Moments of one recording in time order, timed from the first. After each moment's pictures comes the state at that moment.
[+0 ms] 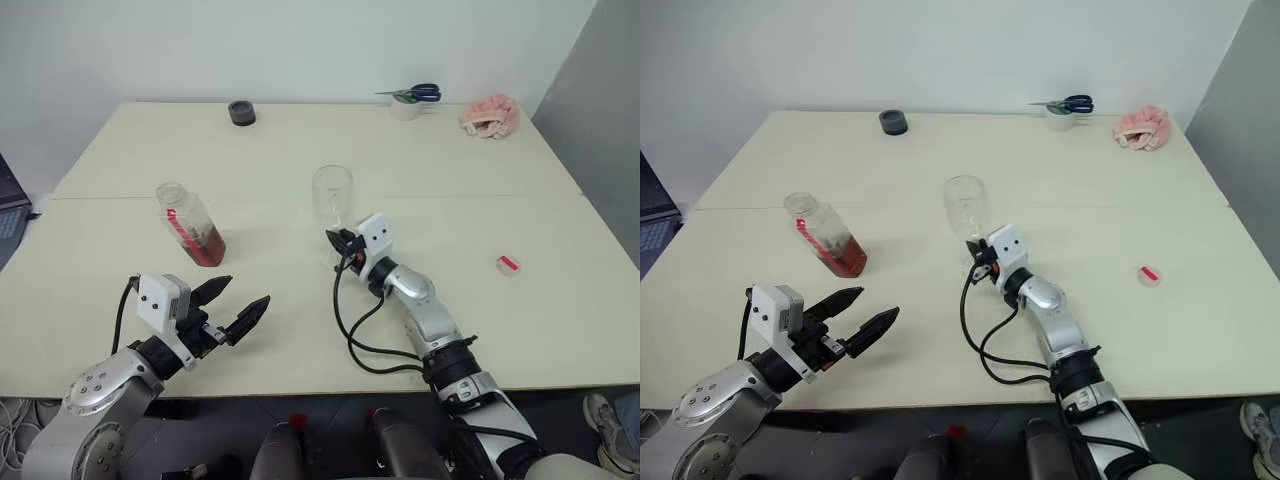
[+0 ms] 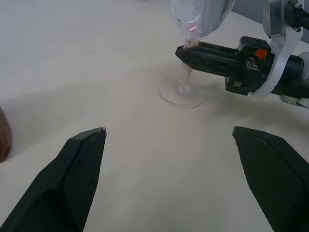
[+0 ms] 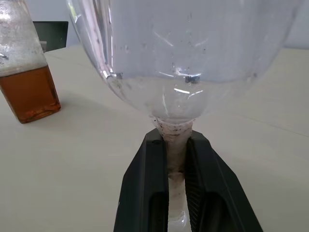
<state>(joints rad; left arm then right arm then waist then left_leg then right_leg) 0.23 0.56 0.32 -0.59 -0.66 0.53 -0.56 -0.58 0.03 0.17 0.46 0.06 -0.06 0.45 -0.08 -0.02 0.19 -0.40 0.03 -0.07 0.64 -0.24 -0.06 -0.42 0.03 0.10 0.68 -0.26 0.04</state>
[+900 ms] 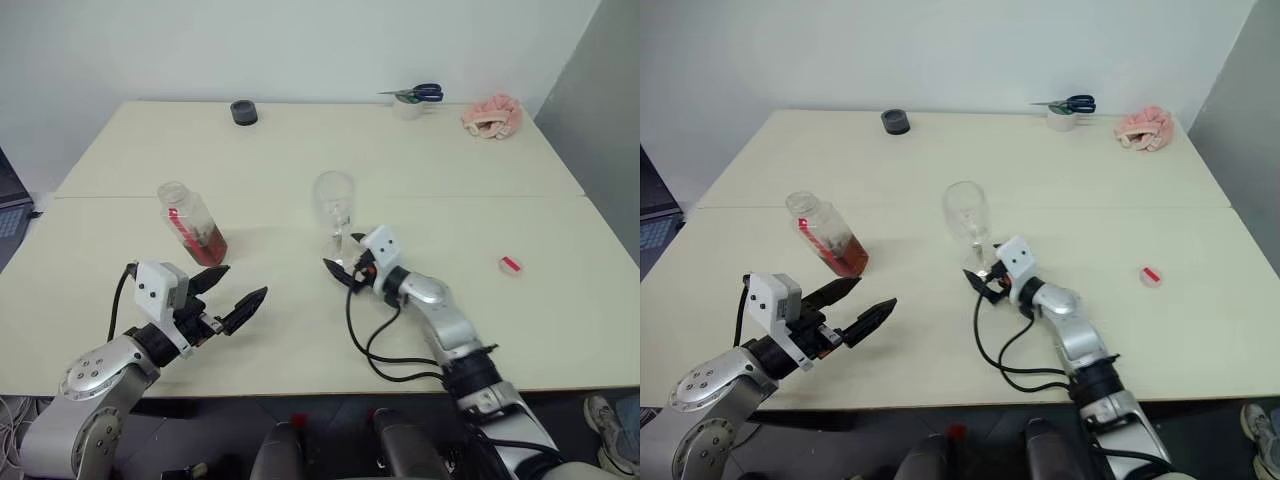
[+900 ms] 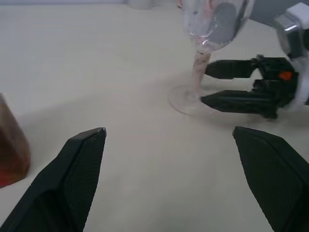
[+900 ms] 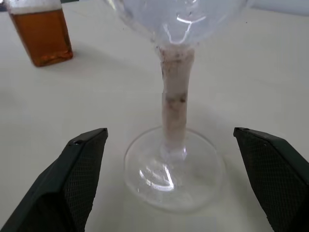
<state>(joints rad) 0.20 0.56 0.34 -0.54 -0.63 0.49 -0.57 -0.45 -0.18 0.19 0.17 0.07 0.19 0.57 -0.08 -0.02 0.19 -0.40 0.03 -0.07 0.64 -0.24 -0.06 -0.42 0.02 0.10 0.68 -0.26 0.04</state>
